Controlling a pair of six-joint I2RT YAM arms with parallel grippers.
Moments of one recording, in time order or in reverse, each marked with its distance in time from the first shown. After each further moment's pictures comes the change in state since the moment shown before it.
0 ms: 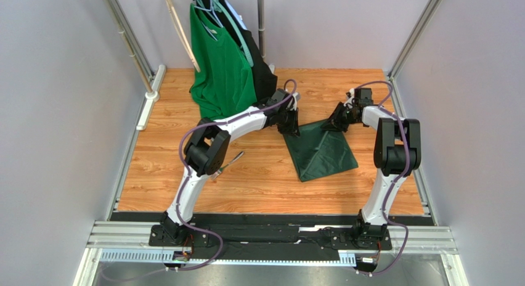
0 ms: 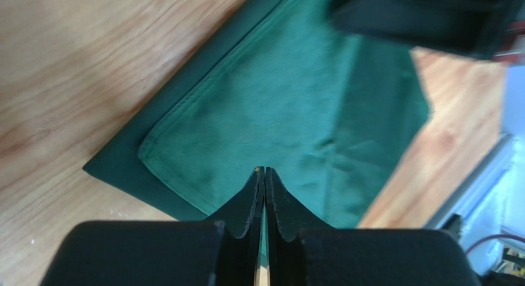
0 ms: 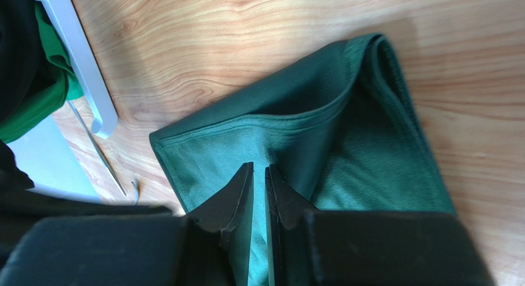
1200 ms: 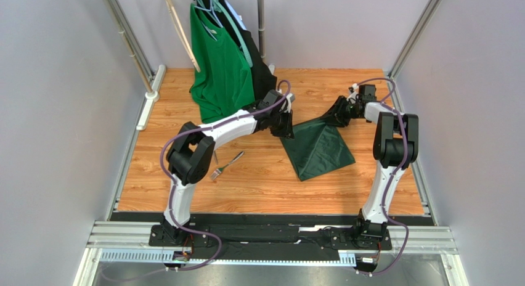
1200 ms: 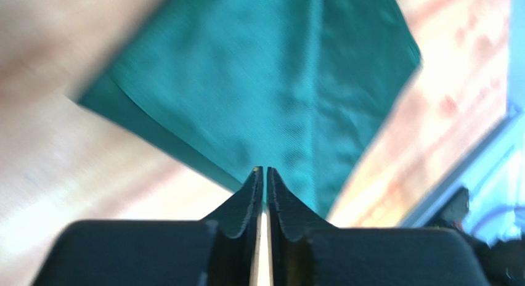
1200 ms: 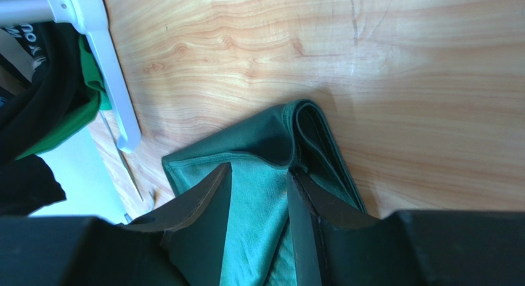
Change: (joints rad) left arm -0.006 -0.180 -0.198 0.012 -0.044 0.031; right arm -0.056 0.137 0.135 0.043 -0.114 -0.008
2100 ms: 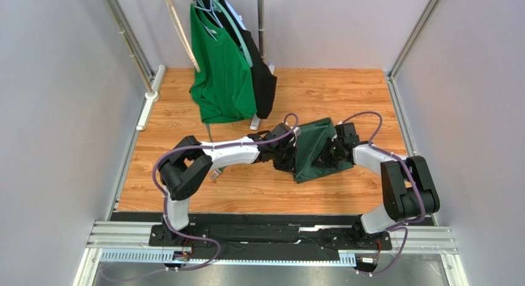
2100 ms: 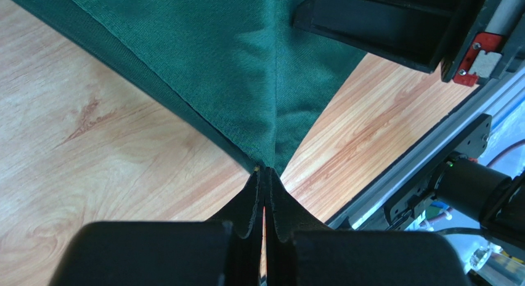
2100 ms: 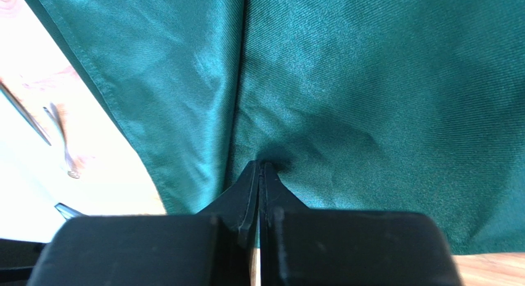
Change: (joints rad) left arm -0.211 -0.186 -0.363 0.083 -0.045 -0.152; right arm 0.300 -0.605 -0.740 0.072 0.347 0.190
